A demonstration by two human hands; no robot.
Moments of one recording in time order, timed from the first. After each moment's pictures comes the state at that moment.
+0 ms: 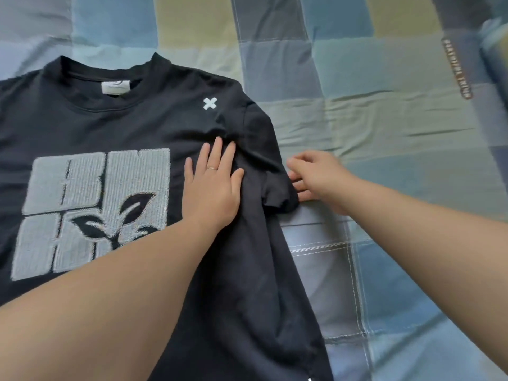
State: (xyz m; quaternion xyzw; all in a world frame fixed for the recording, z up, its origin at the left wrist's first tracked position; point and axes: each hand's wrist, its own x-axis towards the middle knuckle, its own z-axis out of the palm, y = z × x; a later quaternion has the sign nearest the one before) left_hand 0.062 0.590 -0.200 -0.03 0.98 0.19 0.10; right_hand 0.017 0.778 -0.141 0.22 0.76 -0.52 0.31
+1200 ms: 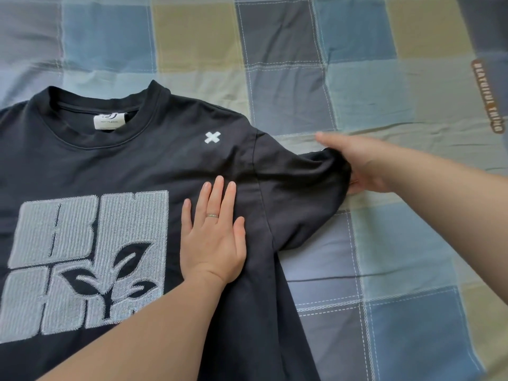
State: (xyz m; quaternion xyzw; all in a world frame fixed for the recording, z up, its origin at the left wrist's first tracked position) left_hand 0.064 0.594 -0.220 -0.06 0.99 0.10 0.05; right_hand -0.101 0.816 -0.127 0.29 0.74 -0.45 0.40
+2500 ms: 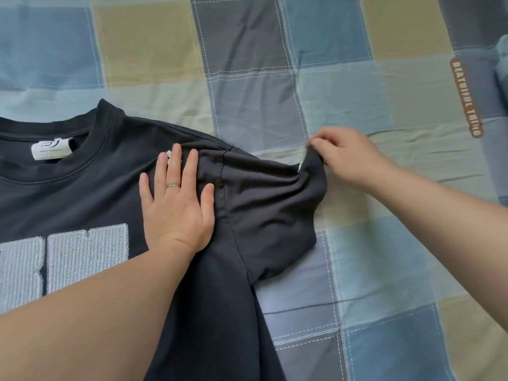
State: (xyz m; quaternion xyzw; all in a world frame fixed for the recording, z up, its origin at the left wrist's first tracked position) left_hand -0.034 0.588 -0.220 -0.09 0.99 0.10 0.05; right_hand -0.138 0.854 -0.143 0.03 0.94 -0.25 0.22
